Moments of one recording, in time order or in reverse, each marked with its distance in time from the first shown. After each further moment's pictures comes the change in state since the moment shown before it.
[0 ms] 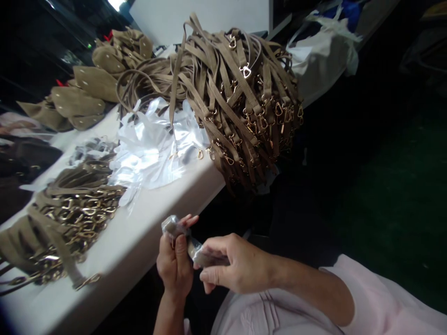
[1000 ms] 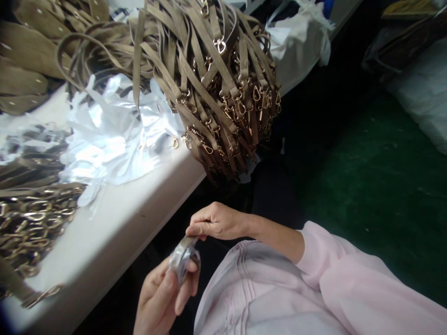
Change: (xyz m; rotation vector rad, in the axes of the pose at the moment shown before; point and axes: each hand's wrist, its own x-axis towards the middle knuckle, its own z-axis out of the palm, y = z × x) left_hand -0.041 0.033 -0.016 -1.017 -0.522 -0.622; right_hand 0.027 0.021 -0.053 -0.359 -0.055 -0.273
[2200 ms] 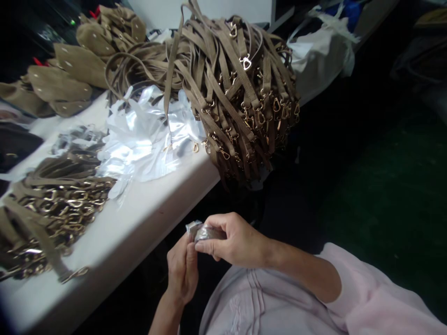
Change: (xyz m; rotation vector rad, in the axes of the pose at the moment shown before) left_hand 0.033 -0.008 -0.021 1.005 0.231 0.608; right_hand -0.013 -0.045 0.027 0.239 0.256 0.327
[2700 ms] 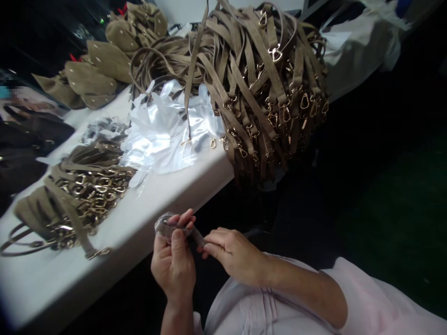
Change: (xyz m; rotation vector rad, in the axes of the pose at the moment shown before) left_hand 0.007 0.020 0.008 -0.408 0.612 -0.357; right_hand 0.015 0.040 0.029 -0.253 -0.086 -0.195
